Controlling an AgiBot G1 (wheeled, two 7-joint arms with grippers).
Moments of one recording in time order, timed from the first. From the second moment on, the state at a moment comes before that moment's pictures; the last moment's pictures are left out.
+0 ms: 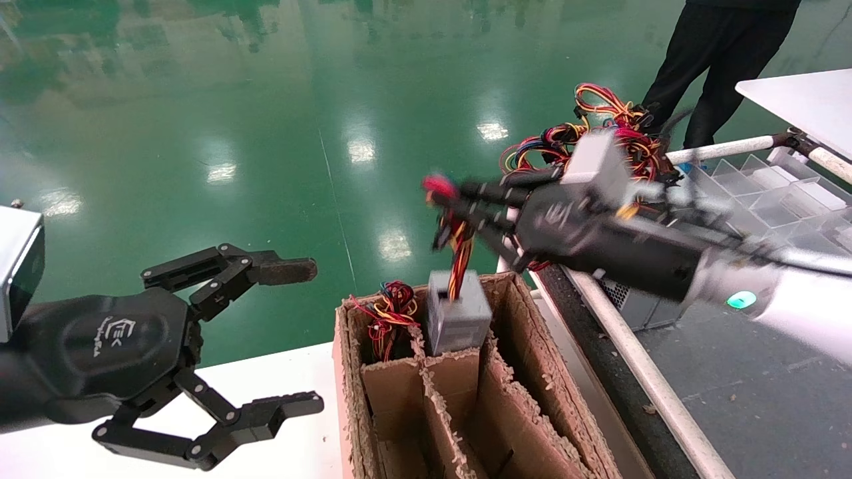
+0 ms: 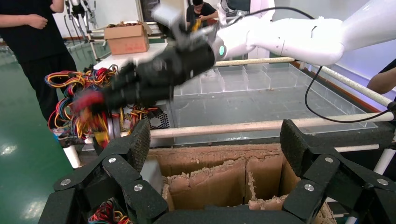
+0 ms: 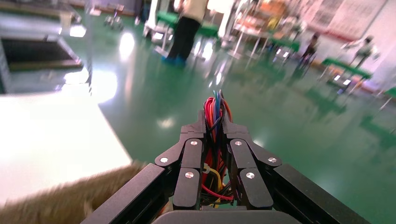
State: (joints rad) left arm -1.09 0.57 0.38 -1.25 0.66 1.45 -0.13; right arm 1.31 -0.99 -0.37 0.88 -1.02 -1.20 -0.17
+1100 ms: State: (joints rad) left arm -1.09 0.57 0.38 -1.25 0.65 1.44 -0.13; right arm 1.74 -0.89 -0.23 0.67 -0.99 -1.14 -0.31
